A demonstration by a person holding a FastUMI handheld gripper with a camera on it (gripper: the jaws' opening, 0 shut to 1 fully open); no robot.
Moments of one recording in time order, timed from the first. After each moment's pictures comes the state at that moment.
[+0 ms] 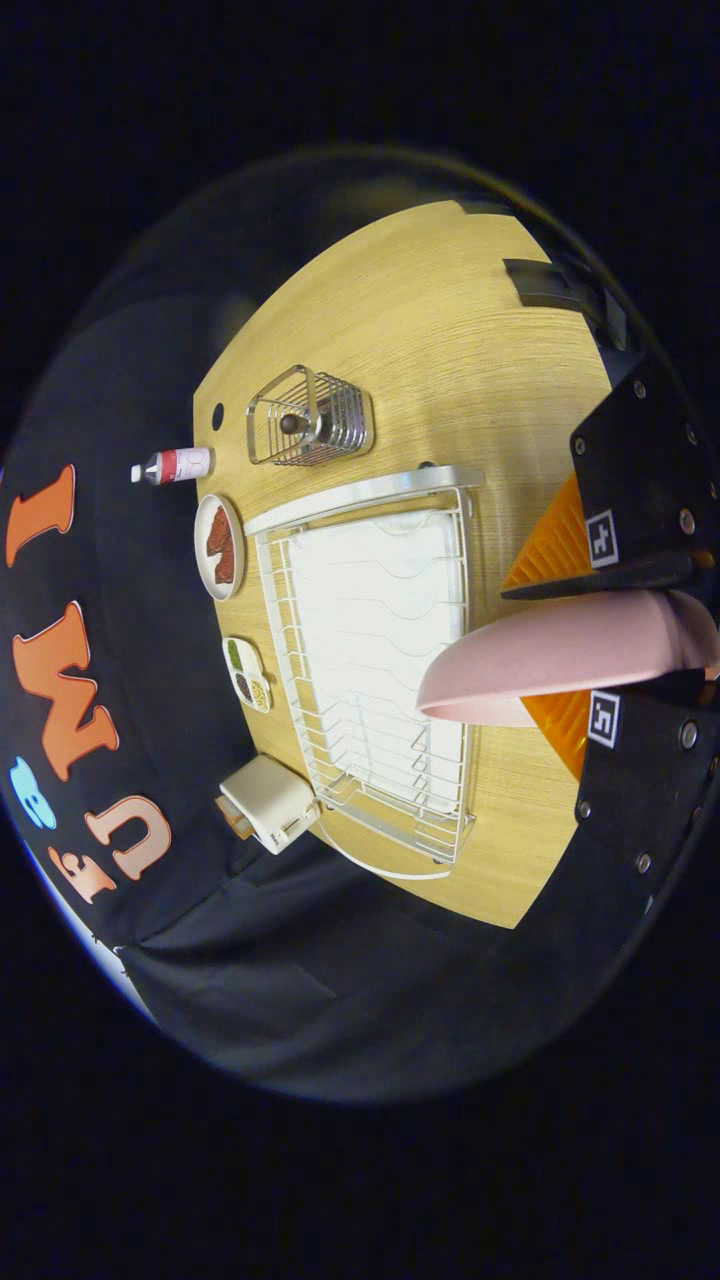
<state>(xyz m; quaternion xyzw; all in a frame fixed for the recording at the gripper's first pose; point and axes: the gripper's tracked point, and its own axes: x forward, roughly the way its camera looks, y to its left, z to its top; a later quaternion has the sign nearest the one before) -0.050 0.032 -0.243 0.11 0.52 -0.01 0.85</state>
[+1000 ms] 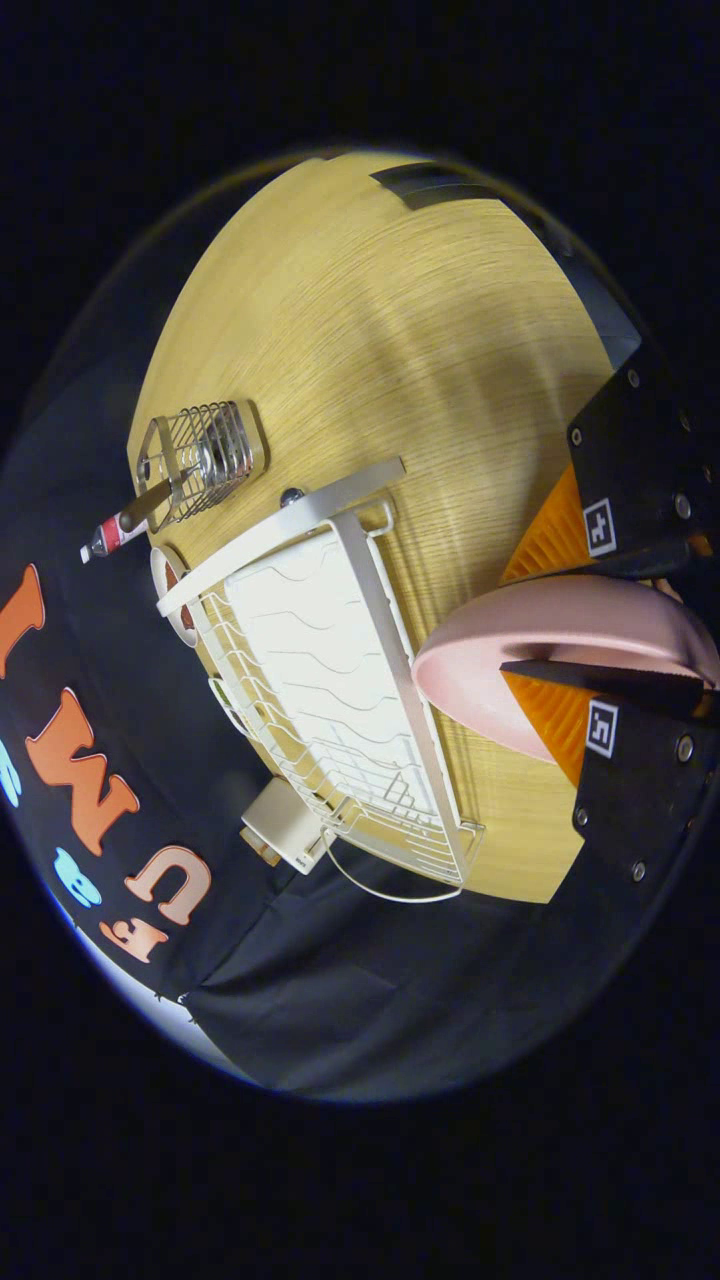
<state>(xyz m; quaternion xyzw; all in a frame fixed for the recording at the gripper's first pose) -0.075 0.032 -0.313 0.22 0.49 -0.04 0.84</state>
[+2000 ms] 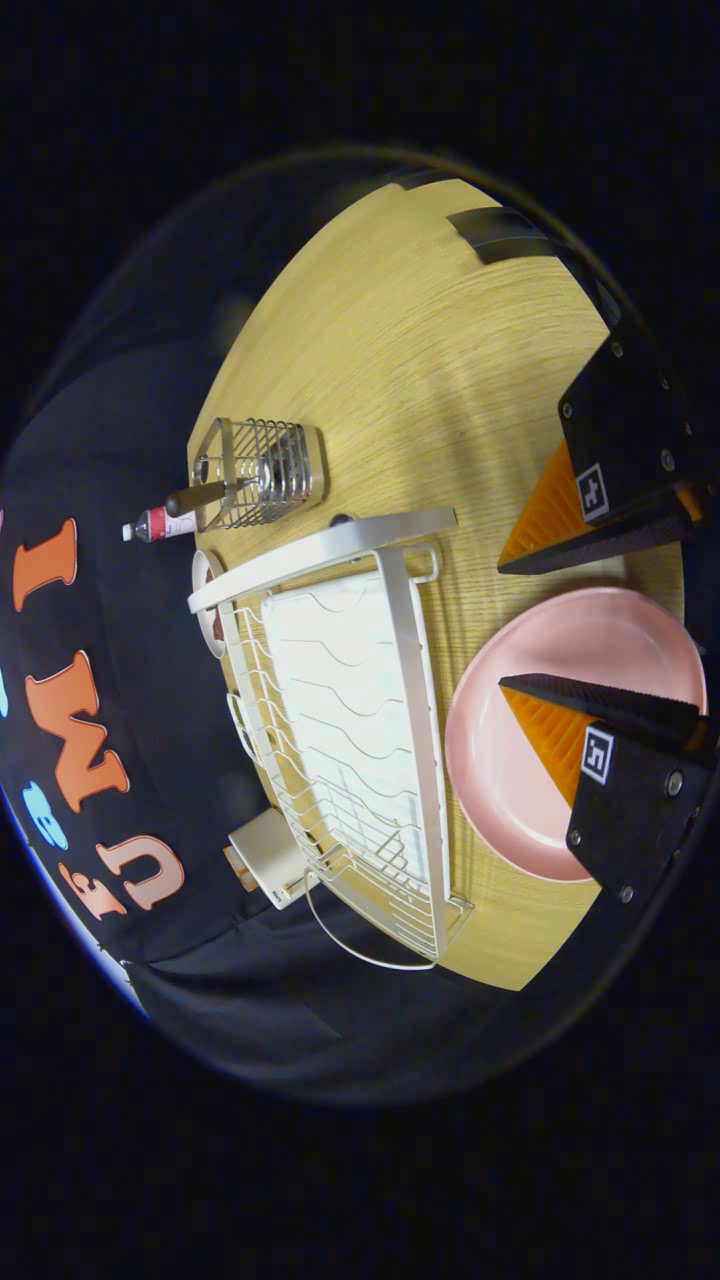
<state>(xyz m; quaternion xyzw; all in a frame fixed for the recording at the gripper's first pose) -0.058 -0.005 -0.310 0.09 0.45 -0.07 0.89</state>
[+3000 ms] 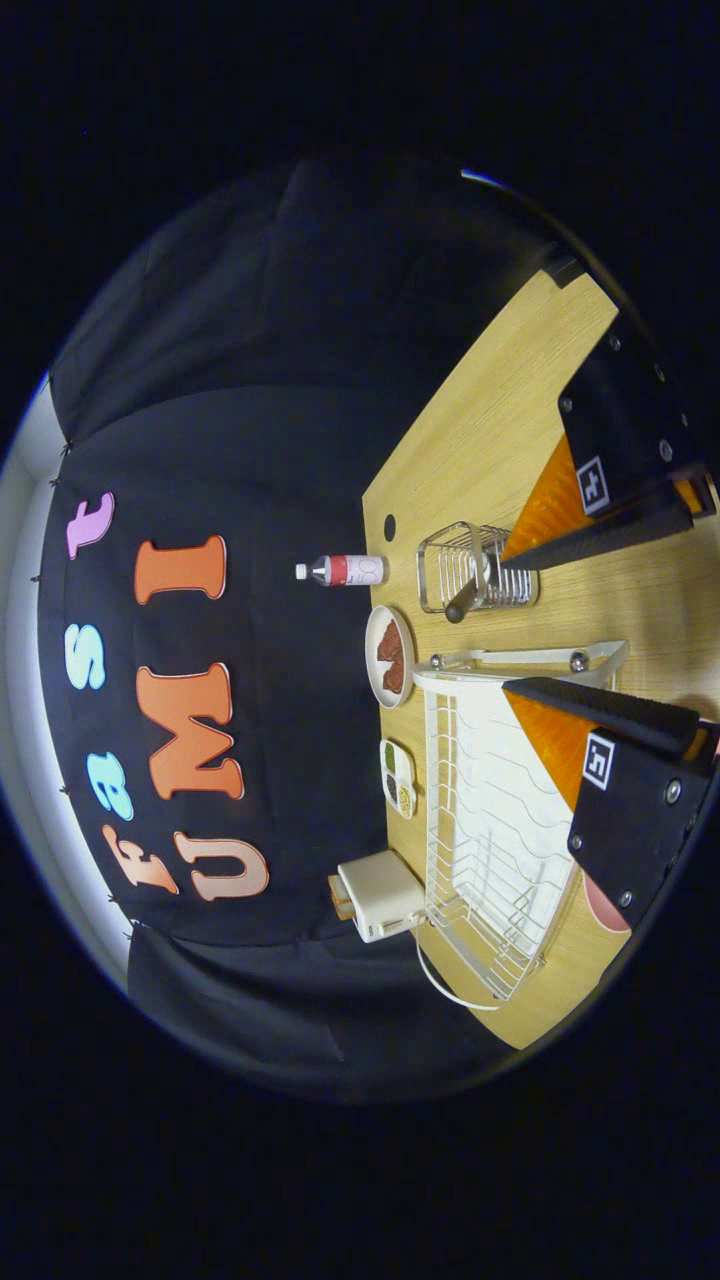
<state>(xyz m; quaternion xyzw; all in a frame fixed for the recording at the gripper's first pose) 0.027 -0.086 -0.218 -0.02 0.26 -0.12 0.96</state>
